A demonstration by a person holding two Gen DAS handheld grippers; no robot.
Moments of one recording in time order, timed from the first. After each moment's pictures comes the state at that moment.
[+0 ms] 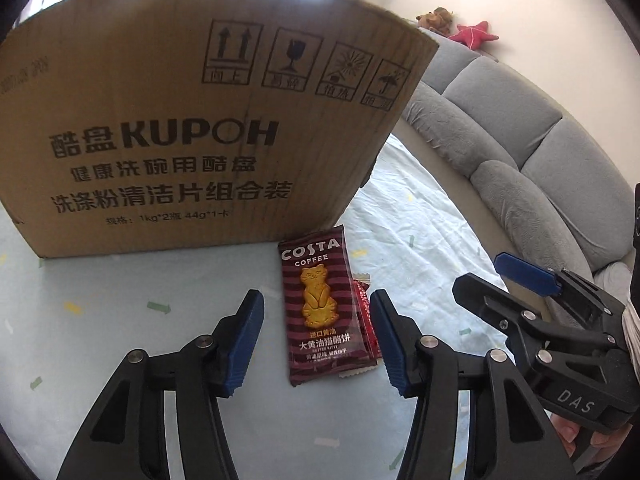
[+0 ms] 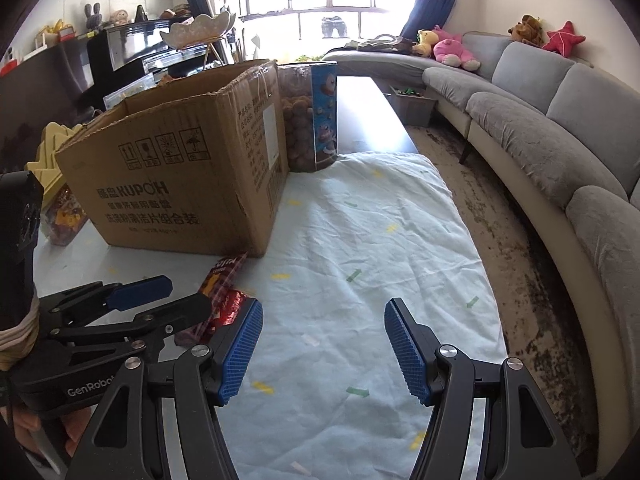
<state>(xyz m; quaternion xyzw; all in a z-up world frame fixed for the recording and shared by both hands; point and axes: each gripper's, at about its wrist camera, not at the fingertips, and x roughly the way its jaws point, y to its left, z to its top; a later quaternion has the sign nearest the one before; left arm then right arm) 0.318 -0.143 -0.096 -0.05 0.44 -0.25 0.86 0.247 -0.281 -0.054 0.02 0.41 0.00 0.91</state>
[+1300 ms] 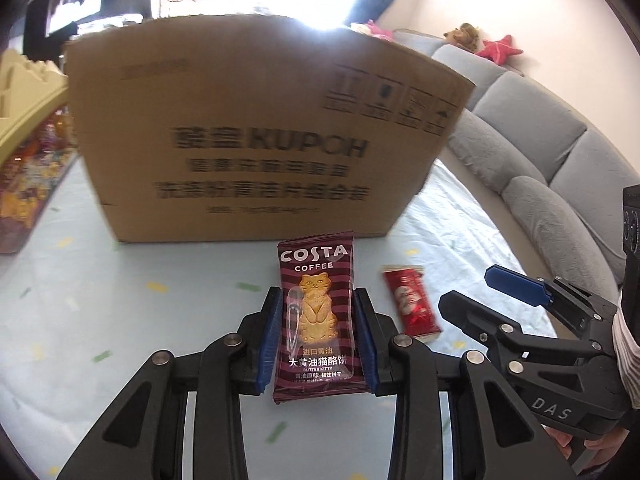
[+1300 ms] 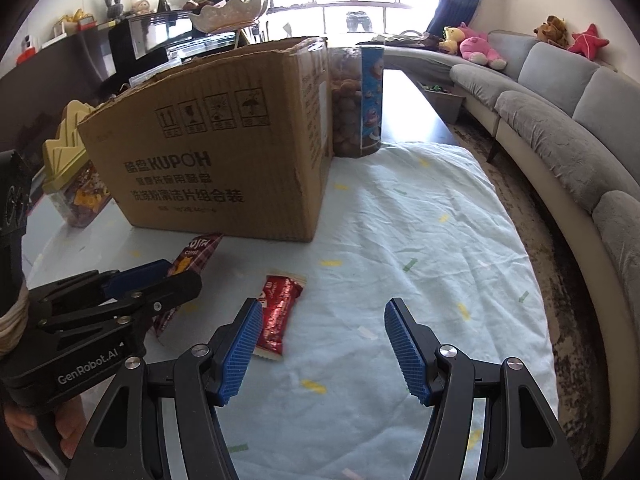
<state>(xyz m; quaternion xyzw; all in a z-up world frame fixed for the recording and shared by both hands) 0.292 -0.096 -0.085 -0.04 0.42 -0.18 0.89 0.251 -0.242 -0.070 0.01 0.42 0.05 0.91</state>
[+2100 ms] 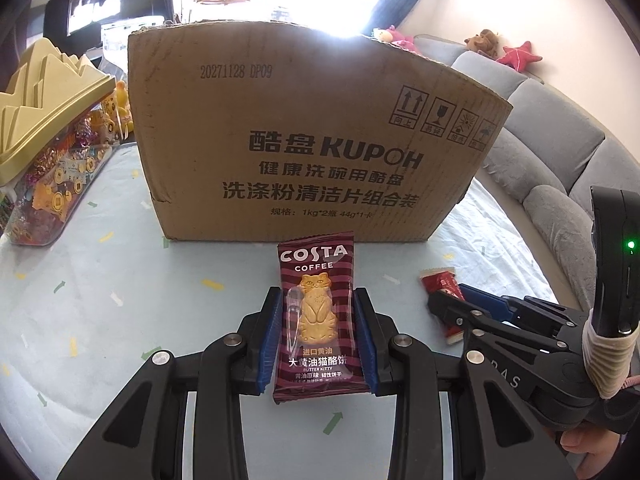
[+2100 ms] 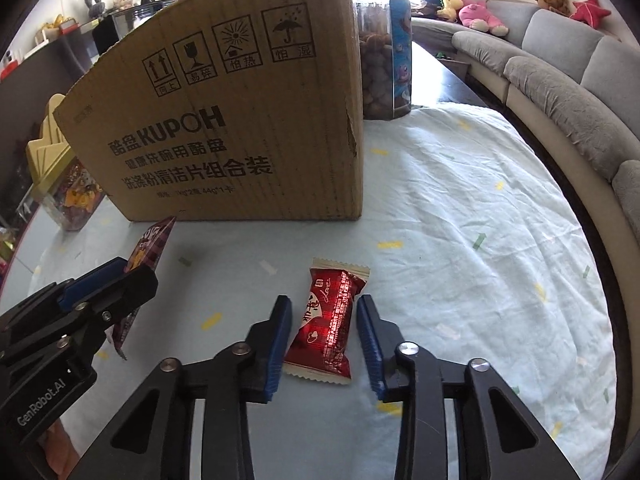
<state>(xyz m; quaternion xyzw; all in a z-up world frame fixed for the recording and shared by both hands) 0.292 -0.078 -0.086 -0.04 0.41 -0.15 0.90 0.278 -0.212 -0.099 0.05 0.46 0.04 0.88</state>
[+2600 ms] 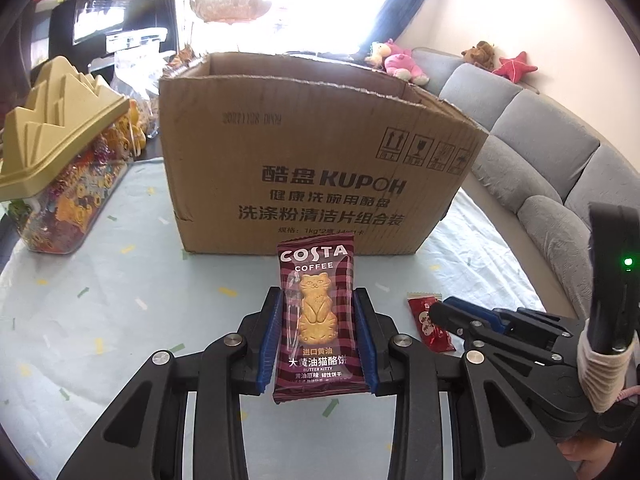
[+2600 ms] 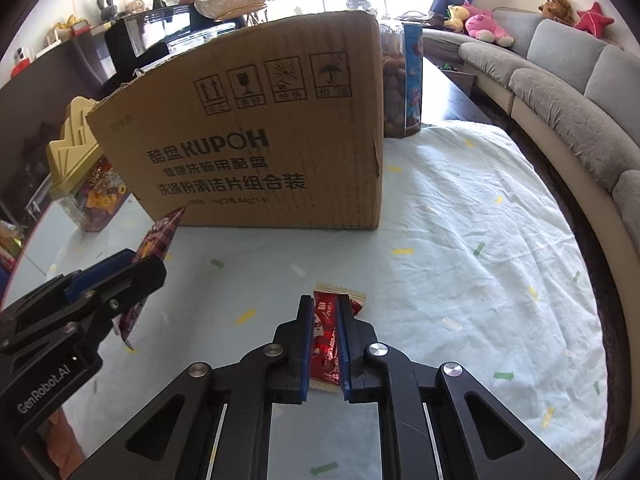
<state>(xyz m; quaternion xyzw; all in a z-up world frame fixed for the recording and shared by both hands) 0.269 -0.066 -0.062 -0.04 0.39 -0.14 0.91 0.261 -0.201 -0.078 0.04 0.45 0.05 0.89</state>
